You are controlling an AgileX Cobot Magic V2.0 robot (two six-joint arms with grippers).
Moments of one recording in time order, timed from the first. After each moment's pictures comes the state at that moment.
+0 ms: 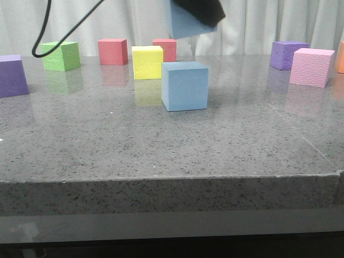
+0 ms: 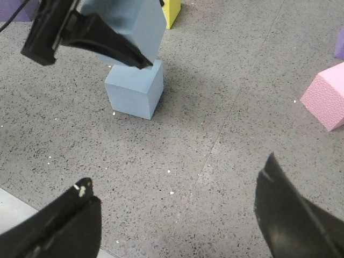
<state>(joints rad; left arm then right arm) -0.62 1.98 -2.06 -0.28 1.11 0.88 0.35 0.86 -0.99 0.15 0.77 -0.13</state>
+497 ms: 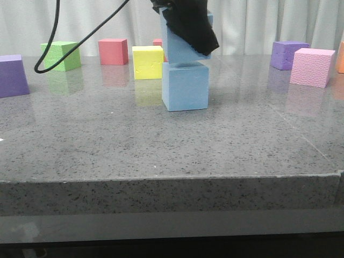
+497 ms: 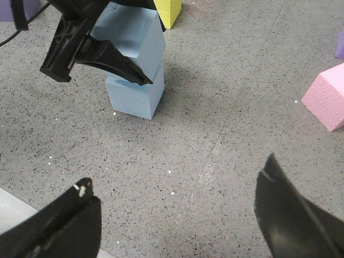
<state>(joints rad) -0.62 2.03 -2.06 -0.27 1.13 0.89 0.35 0.86 -0.99 0.15 0.77 -0.13</state>
